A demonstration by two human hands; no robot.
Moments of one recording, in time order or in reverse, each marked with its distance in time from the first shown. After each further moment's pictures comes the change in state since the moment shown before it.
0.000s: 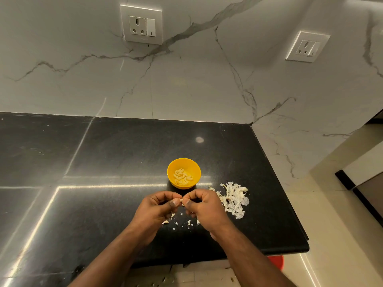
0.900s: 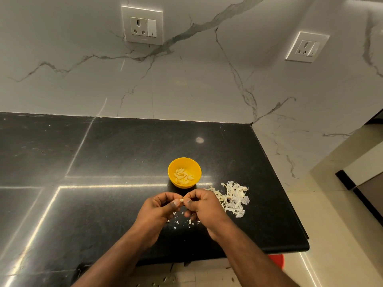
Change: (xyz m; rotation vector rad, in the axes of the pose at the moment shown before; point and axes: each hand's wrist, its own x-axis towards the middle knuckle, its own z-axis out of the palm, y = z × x) left_hand -0.008 -0.002 0.005 0.042 0.031 0.008; right_hand -0.002 -0.005 0.004 0.099 -0.040 0.159
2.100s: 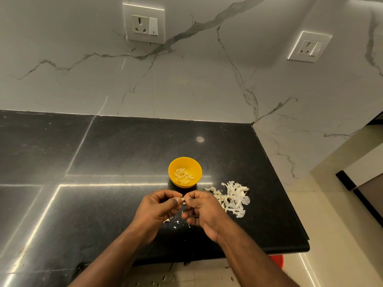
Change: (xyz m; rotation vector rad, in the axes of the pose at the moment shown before) left_hand 0.003 0.006 -0.001 -0.028 0.081 -0.014; right_hand 0.002 0.000 0.001 0.233 -0.097 0.164
